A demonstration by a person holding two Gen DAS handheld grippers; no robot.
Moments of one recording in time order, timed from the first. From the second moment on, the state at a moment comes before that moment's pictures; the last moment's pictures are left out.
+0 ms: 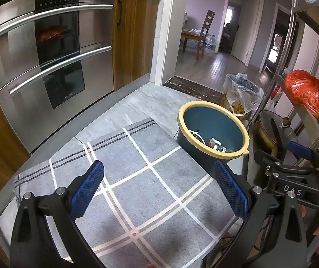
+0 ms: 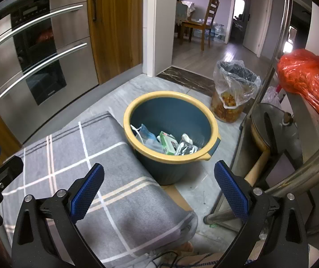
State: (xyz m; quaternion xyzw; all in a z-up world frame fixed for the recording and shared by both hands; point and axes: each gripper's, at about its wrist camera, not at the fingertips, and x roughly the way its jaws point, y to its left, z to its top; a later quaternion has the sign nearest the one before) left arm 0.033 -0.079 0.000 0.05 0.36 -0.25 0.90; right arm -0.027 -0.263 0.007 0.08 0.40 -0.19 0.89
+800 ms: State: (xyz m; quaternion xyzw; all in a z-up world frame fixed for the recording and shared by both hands) left arm 0.035 -0.077 0.001 0.05 0.36 -0.25 0.90; right arm -0.027 -0.264 0.006 0.08 0.40 -0.19 0.89
